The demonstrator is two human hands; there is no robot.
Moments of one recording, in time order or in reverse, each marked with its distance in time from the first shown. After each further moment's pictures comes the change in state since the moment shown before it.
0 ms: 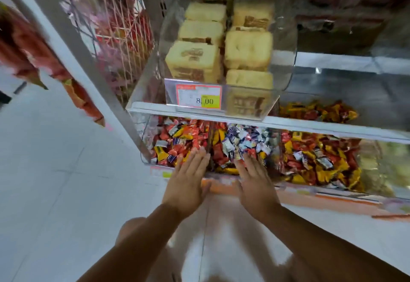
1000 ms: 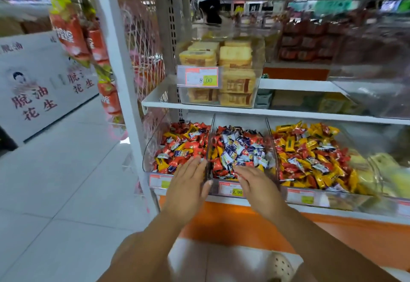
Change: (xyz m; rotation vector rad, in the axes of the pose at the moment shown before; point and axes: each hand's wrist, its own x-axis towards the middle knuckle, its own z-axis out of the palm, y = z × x) left_hand -0.032 0.011 0.030 -0.040 0.307 -0.056; right_hand -0.023 0.010 0.023 0.237 0.247 -0.127
